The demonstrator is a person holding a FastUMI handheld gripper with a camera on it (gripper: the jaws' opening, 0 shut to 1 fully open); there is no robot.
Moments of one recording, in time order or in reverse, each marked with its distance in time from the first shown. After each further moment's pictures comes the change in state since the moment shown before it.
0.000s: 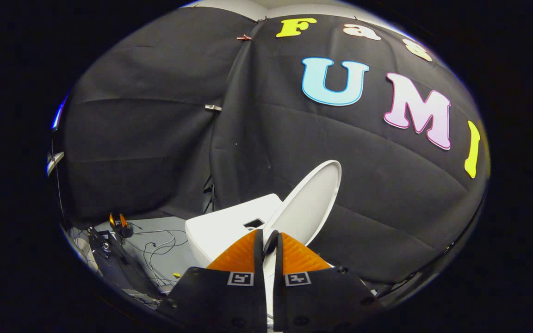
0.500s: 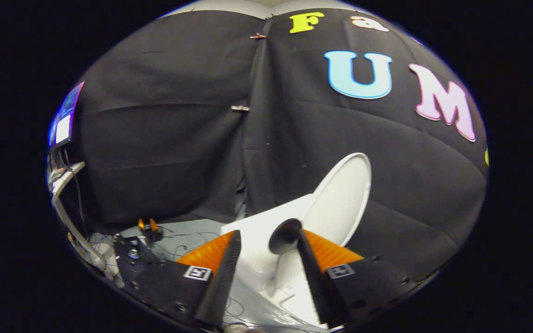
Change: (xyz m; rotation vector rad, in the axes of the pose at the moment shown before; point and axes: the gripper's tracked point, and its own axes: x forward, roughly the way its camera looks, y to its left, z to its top) arm 0.010 0.083 -0.002 0.067 0.020 0.256
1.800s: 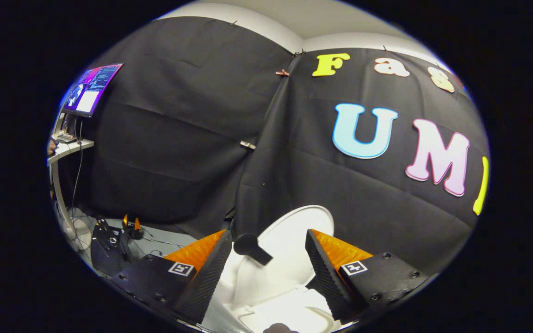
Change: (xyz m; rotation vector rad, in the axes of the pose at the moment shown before) arm -0.080 -0.065 0.070 -0.255 -0.296 -0.088
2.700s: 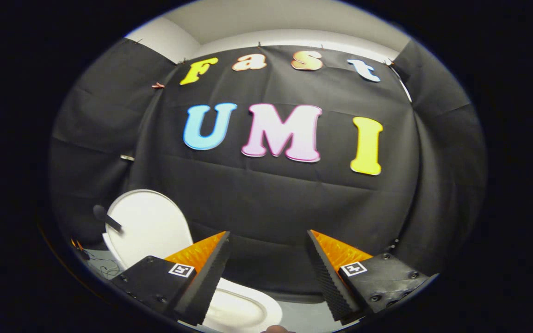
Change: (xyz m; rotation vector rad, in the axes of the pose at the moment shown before) arm -0.236 -0.324 -0.088 0.160 0.041 -0.716
